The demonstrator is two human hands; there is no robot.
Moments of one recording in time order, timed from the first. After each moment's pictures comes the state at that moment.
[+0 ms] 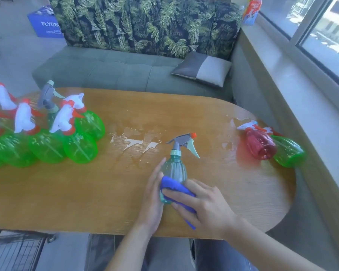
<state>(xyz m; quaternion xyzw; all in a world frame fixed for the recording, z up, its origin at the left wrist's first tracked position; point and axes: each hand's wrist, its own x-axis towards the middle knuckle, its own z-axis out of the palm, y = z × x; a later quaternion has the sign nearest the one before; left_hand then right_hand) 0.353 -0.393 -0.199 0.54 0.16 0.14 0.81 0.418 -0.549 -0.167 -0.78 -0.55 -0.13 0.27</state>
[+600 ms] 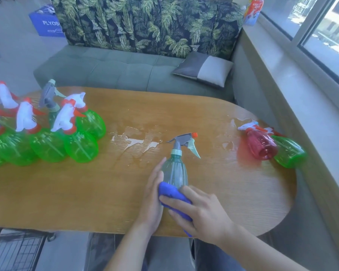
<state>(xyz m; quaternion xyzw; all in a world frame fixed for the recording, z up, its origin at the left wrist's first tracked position) 0.351 -0.389 -0.202 0.55 0.18 0.14 0.81 0.403 -0.545 -0.175 -0.79 -0.54 -0.12 0.27</state>
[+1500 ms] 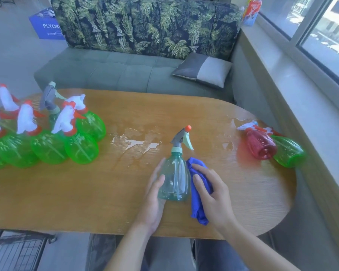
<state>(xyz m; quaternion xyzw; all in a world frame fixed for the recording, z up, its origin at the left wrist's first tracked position) 0.351 -0.390 -0.199 0.52 0.17 0.10 0.83 0.416 -0.547 -0.177 -0.78 -0.16 0.07 0.60</state>
